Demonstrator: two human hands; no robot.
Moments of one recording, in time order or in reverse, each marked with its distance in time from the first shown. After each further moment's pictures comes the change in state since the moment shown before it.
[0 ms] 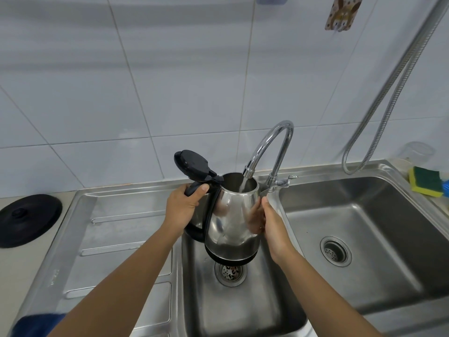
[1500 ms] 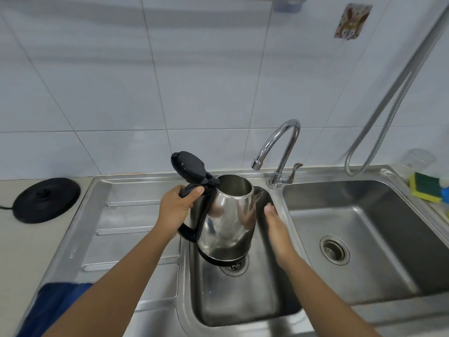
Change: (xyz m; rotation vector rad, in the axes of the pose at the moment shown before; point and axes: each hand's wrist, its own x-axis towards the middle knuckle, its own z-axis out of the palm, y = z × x) left_hand -0.040 -0.006 -0.041 -0.027 0.054 -0.009; right_hand -0.030 0.023 -0.008 -0.193 -0.001 -0.137
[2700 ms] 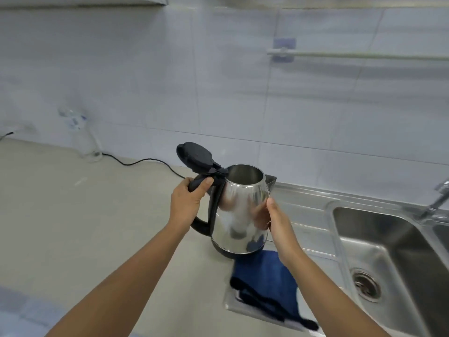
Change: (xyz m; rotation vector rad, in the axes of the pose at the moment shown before) left_hand -0.106 -0.044 -0.426 -0.109 0.403 0.141; right_hand -0.212 -0.062 0.376 0.031 -0.393 -0.277
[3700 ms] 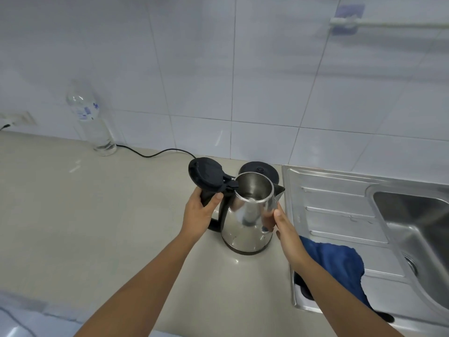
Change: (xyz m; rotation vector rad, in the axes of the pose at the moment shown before) left_hand 0.056 -0.086 -0.115 0.054 -0.222 0.052; right_hand 0.005 0.052 0.136 -0.049 -0.015 0.095
